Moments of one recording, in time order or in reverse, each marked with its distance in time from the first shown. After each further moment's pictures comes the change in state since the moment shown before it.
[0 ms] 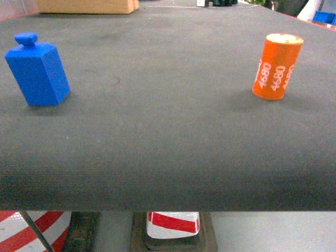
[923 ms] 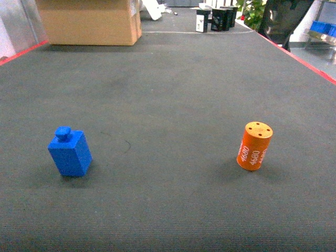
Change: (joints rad) left arm 0.000 0.000 0.000 0.001 0.000 0.000; right arm 0.000 0.000 0.000 0.000 0.000 0.000
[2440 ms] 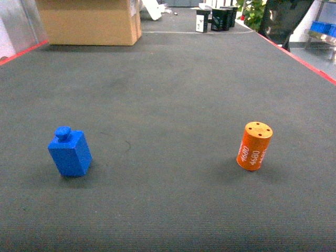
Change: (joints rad) left arm 0.000 0.000 0.000 0.000 0.000 0.000; right arm 0.000 0.000 0.000 0.000 0.000 0.000
